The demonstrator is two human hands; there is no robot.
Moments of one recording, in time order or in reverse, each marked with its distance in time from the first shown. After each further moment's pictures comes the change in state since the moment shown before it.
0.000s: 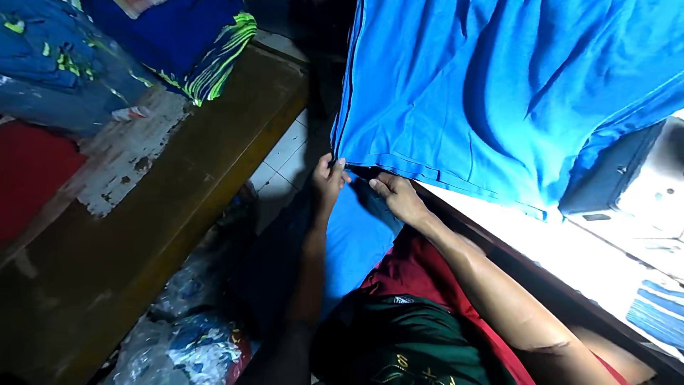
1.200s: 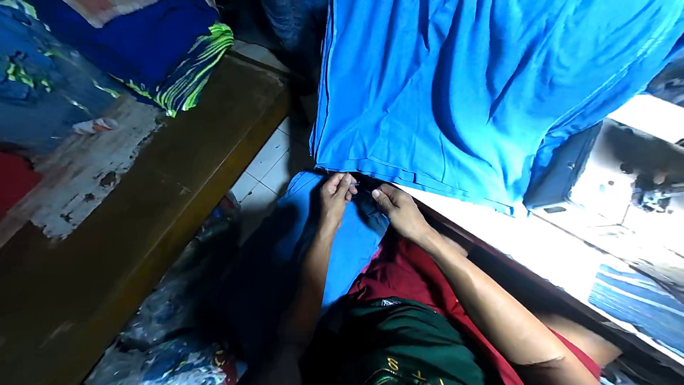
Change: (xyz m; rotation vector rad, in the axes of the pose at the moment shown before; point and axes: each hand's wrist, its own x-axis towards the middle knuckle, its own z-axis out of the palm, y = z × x) left_hand -0.033 -0.005 0.052 -0.158 -0.156 -0.031; right_hand -0.036 0.020 -0.021 0.089 0.072 0.038
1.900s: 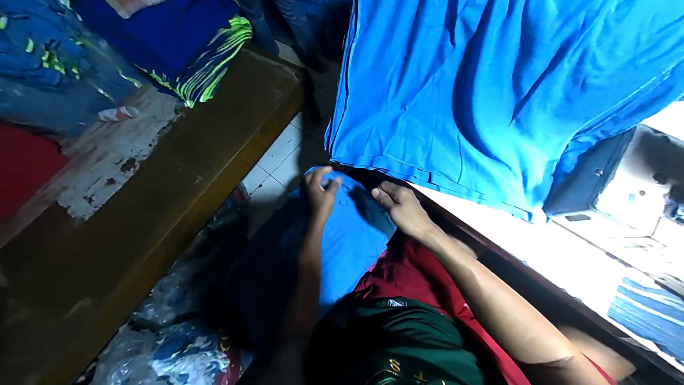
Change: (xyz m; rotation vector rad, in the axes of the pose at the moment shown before) left_hand 0.012 -0.013 -0.070 0.487 0.186 0.056; right_hand 0.009 -0.018 0.012 -0.059 -0.075 -0.027
